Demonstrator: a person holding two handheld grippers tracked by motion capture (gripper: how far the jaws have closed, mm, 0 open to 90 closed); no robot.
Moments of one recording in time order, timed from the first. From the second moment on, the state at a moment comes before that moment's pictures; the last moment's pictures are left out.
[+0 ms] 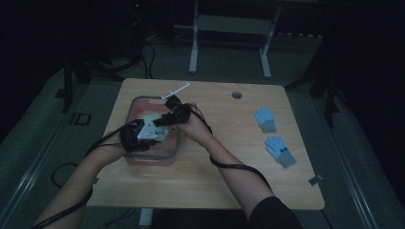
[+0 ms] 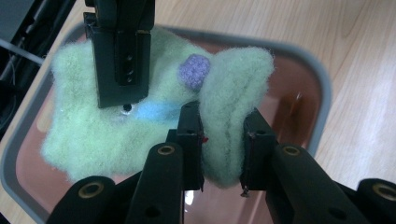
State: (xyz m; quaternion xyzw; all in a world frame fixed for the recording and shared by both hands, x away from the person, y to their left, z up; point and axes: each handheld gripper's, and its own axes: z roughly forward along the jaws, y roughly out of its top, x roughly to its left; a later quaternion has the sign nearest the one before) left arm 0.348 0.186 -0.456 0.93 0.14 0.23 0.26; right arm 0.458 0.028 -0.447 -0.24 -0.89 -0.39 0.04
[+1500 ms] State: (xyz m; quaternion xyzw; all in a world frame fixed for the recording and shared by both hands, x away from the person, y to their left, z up) left arm 0.388 0.185 -0.478 0.93 0.24 0.15 0.24; right arm 0.468 0.010 -0.458 -0.27 -0.89 -0.36 0.05
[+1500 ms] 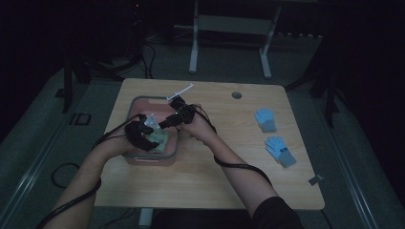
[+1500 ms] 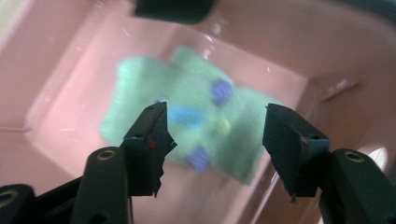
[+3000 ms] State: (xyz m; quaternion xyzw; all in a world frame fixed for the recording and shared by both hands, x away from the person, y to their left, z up) left arm 0.351 0.072 -0.473 0.93 0.17 0.10 0.32; right arm 0.430 -0.177 -0.454 -0.31 -0.87 -0.38 0.00
